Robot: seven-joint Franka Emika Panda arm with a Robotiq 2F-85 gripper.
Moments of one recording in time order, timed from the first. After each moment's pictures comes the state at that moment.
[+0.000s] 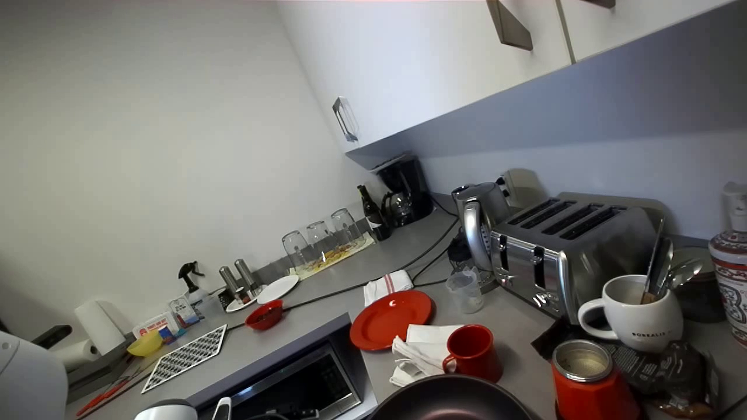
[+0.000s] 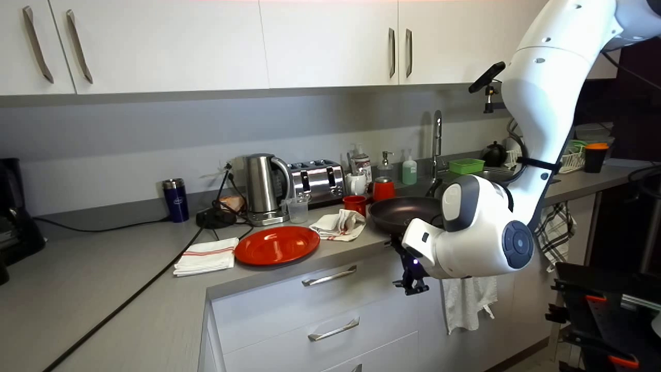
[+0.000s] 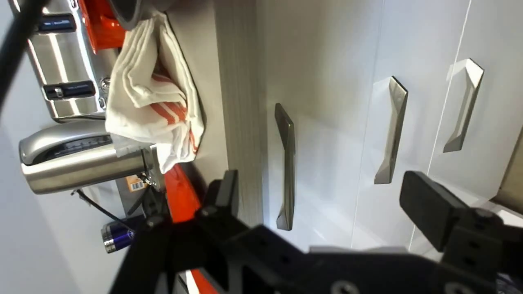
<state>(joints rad) 0.18 0.36 0.24 -2.33 -1.98 2.26 1.18</state>
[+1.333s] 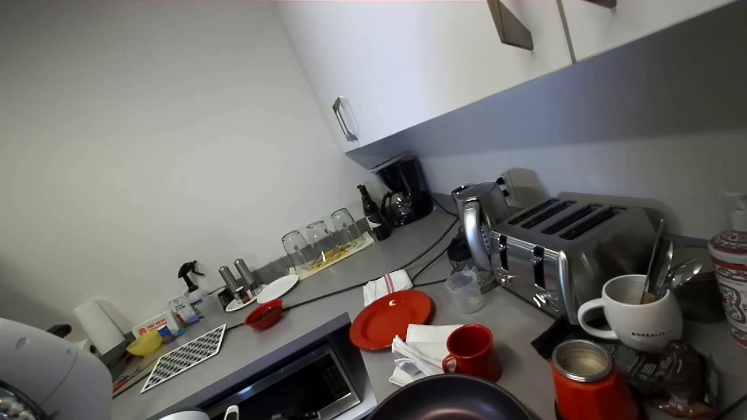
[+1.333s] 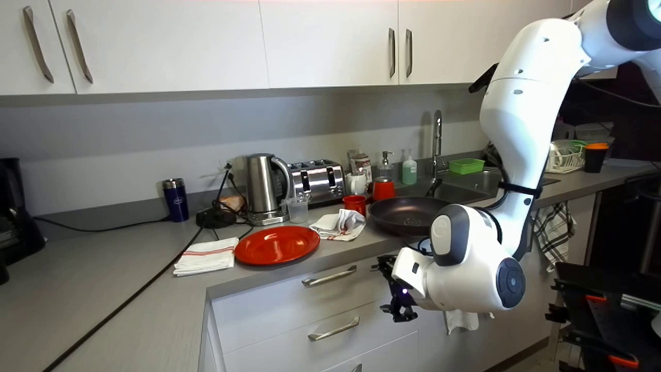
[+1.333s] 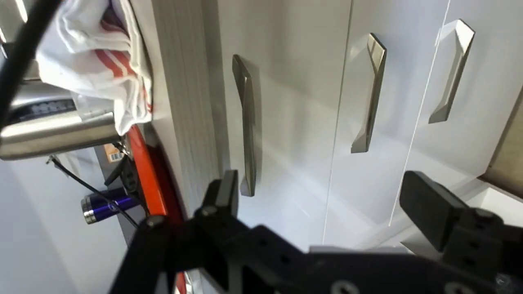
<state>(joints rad) 0.20 0.54 0.27 -2.21 -2.07 2.19 1.23</state>
